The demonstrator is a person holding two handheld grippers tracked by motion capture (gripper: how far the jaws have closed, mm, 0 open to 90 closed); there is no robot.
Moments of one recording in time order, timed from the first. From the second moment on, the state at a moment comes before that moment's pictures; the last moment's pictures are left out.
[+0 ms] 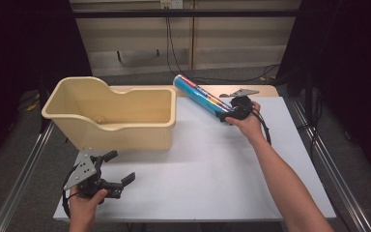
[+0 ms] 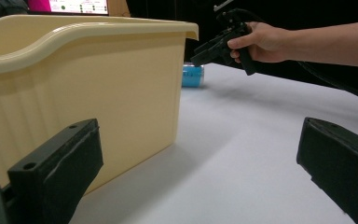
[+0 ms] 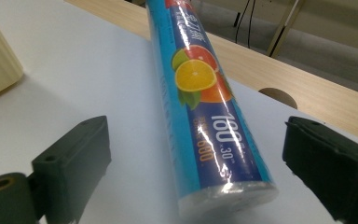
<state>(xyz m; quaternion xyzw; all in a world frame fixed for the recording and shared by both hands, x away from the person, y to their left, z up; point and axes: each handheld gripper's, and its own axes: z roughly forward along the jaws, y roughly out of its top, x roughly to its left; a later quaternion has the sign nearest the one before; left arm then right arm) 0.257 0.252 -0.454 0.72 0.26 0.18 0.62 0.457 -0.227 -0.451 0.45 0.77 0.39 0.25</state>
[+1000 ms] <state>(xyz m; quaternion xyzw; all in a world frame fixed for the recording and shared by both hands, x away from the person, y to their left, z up) 0.255 0.250 -0.454 0.72 0.26 0.18 0.62 0.476 -0.236 -0.475 0.45 0.80 0.33 0.21</state>
